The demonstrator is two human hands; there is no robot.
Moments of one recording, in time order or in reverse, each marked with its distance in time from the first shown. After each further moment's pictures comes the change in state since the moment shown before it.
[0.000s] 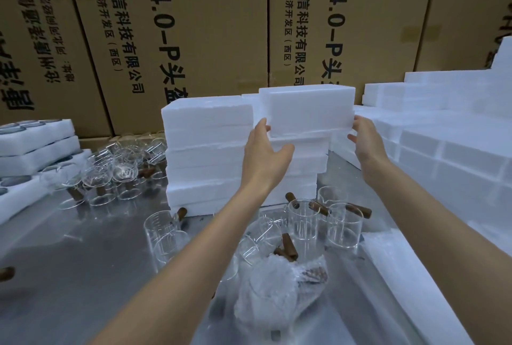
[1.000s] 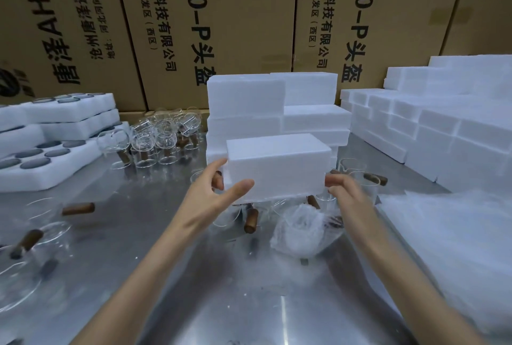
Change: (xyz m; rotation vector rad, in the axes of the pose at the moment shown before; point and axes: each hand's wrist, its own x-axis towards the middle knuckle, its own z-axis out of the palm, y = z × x) left_hand -0.130 -0.063 -0.141 0.055 -0.085 -0.157; right_hand -0.179 0.062 0.018 -0.066 -0.229 -0.060
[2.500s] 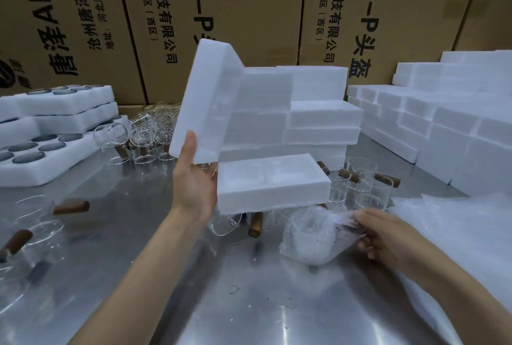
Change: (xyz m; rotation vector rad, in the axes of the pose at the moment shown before) left_hand 0.030 0.000 0.005 -1.122 0.160 -0.021; right_hand -0.008 0.008 -0.036 0.030 -0.209 0.469
